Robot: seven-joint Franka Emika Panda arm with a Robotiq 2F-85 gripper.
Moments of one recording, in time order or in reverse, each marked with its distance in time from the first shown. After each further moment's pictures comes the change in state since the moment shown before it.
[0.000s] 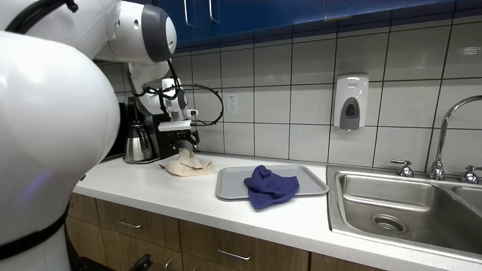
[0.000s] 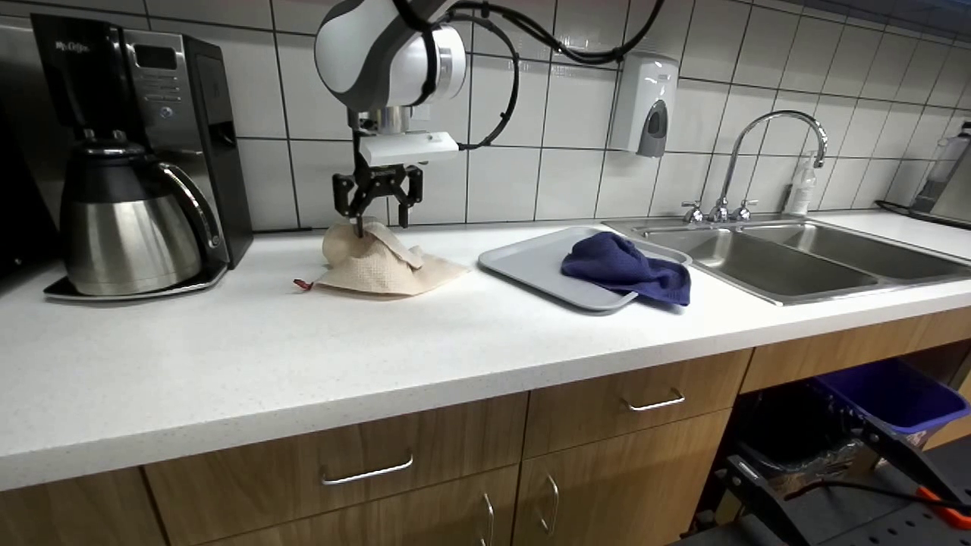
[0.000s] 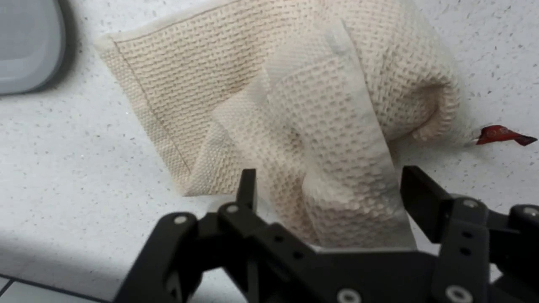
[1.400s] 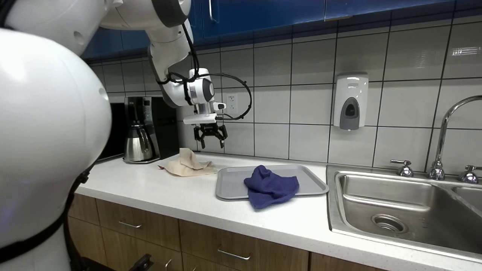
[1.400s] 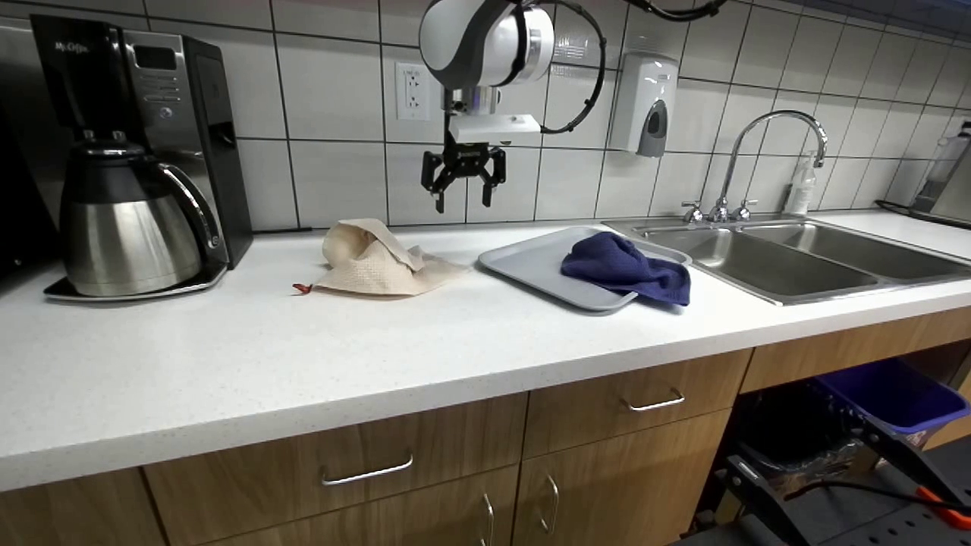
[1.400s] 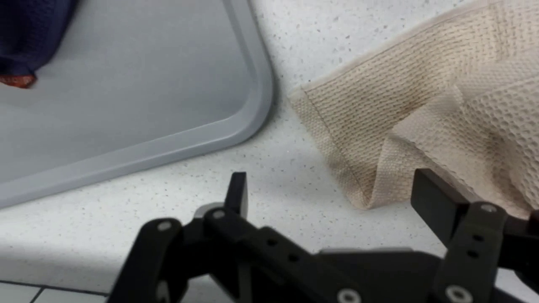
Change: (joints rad) arm -0.159 -0.189 -0.036 -0.247 0.033 0.045 0.025
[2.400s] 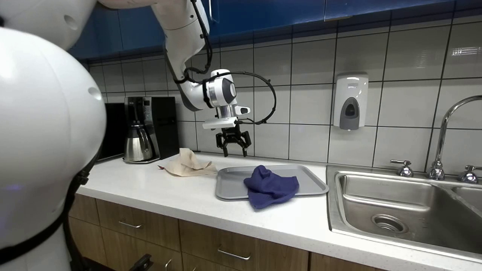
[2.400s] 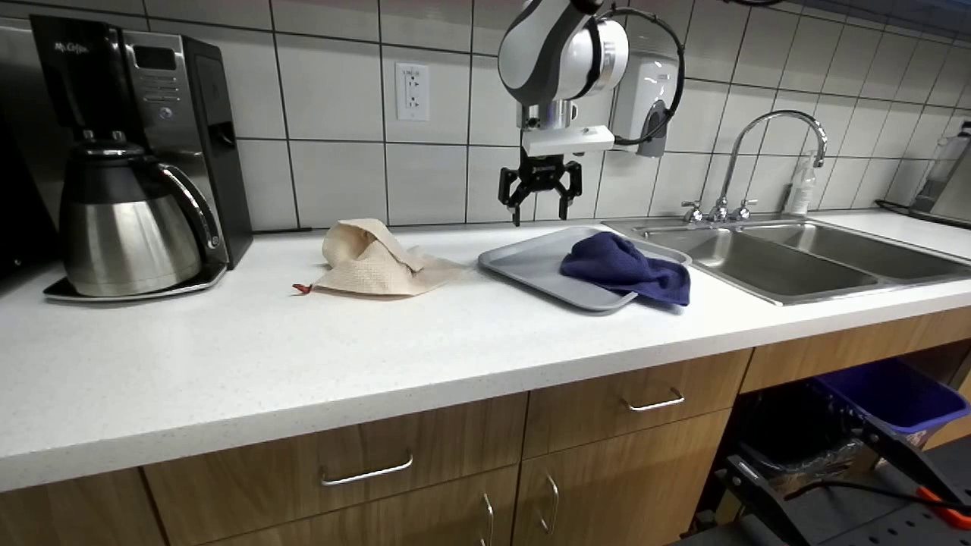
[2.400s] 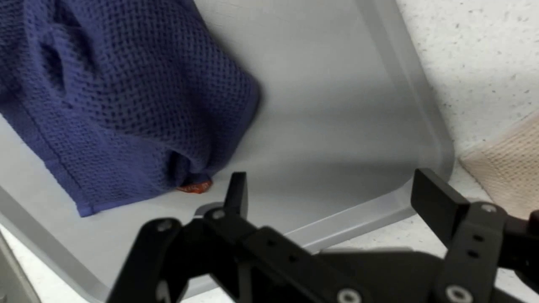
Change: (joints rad) arm -0.079 -0.115 -0.094 -0.224 0.005 0.021 0.067
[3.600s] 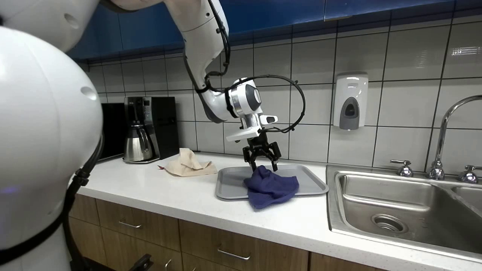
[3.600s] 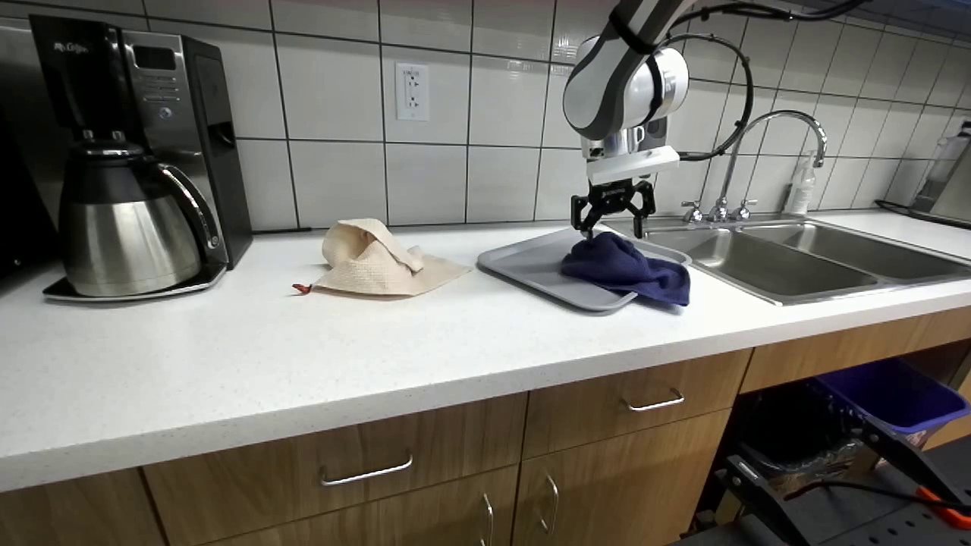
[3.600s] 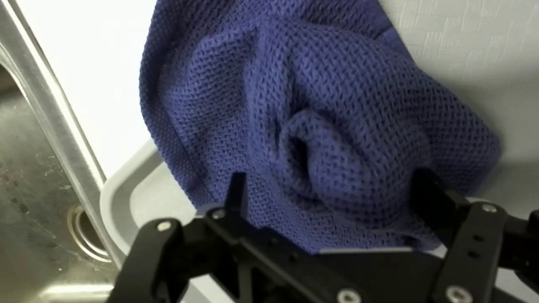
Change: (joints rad) arm -0.045 0.000 -0.135 -0.102 -0.084 -0.006 0.096
